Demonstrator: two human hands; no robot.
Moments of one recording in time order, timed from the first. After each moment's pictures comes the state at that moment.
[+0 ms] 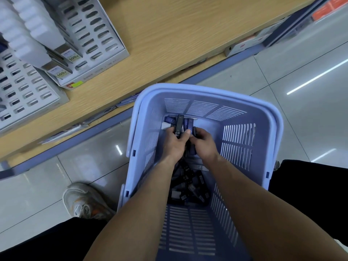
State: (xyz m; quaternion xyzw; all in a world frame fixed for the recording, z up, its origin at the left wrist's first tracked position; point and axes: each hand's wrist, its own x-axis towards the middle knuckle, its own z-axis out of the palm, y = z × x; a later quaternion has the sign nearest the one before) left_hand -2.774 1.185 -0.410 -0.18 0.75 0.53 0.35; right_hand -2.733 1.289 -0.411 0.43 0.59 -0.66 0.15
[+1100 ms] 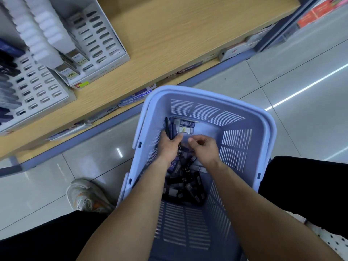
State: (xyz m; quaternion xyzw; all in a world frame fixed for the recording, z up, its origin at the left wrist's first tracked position) left_hand -2.765 1.176 -0.380 -0.22 0.74 0.53 0.35; right_hand -2.707 1.294 -0.379 0.44 0.65 -0.61 0.14
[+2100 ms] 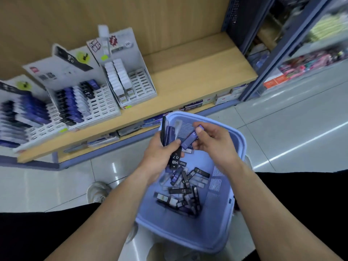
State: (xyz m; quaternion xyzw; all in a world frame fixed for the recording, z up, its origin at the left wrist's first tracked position) left_hand -2.737 1.130 -0.147 -0.12 0.69 0.65 0.28; right_hand -2.709 1.300 -0.147 0.22 0.65 -0.72 0.04
